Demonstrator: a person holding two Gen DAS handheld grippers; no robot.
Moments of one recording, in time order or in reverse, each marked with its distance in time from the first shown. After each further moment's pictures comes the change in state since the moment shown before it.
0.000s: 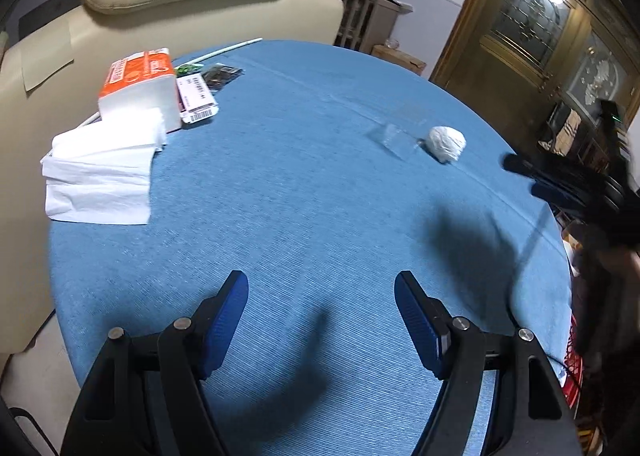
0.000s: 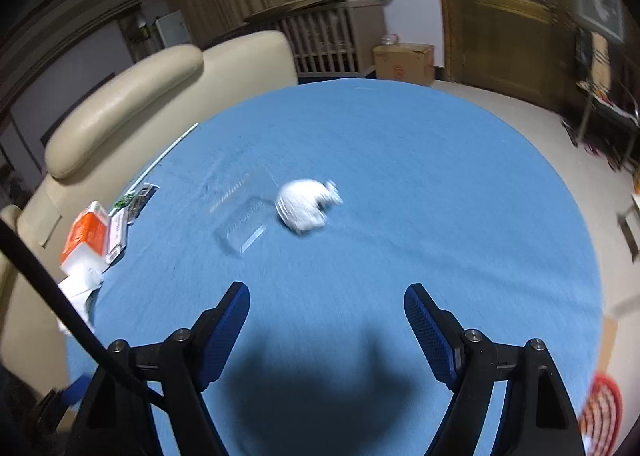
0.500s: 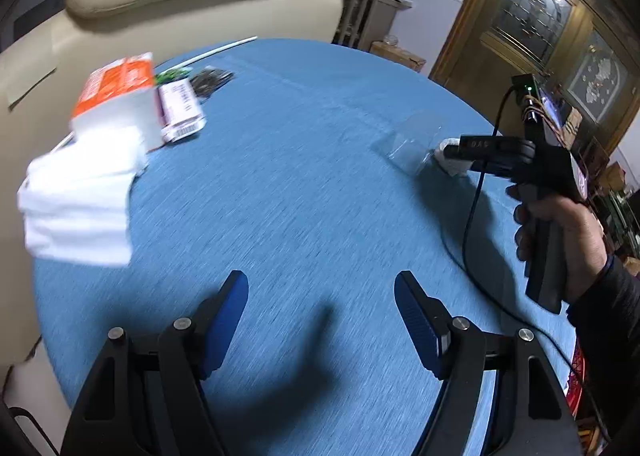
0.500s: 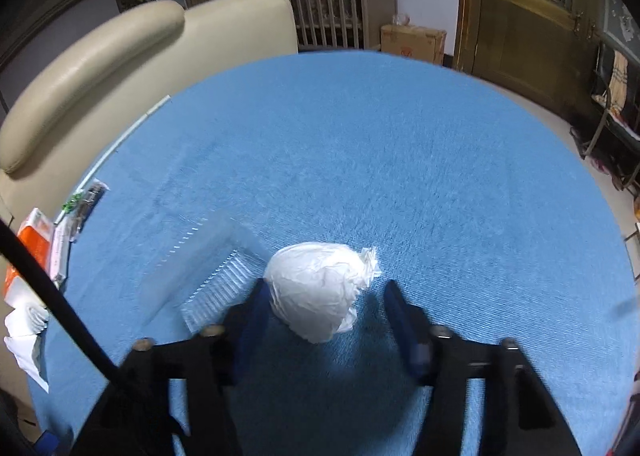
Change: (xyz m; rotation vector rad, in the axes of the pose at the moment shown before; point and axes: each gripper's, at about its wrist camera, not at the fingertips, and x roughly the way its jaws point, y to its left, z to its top) left arm 0.029 -0.006 0.032 0.032 0.013 -0.011; right arm 0.115 0.016 0.059 -0.055 0.107 -0.041
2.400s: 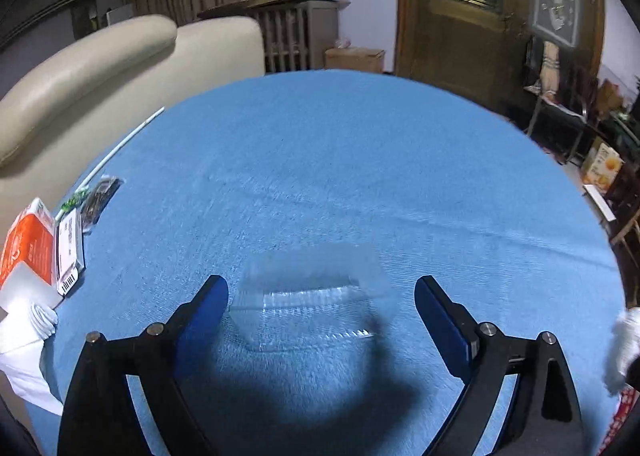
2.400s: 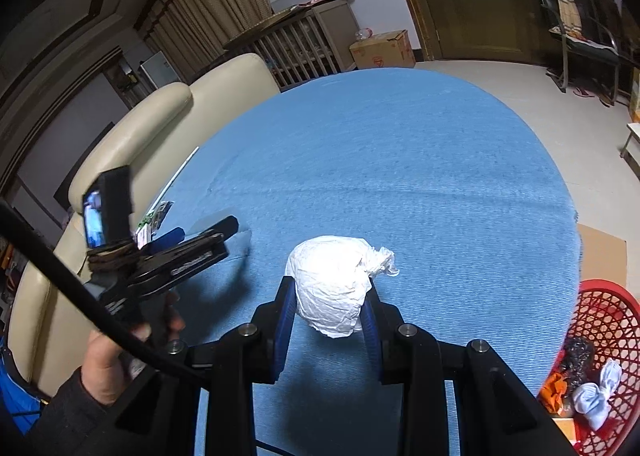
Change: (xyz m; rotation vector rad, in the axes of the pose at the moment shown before) left arm 0.084 -0.126 0.055 0.282 -0.067 0.099; right arm -0.174 -0.094 -0.162 0.255 -0.143 0.153
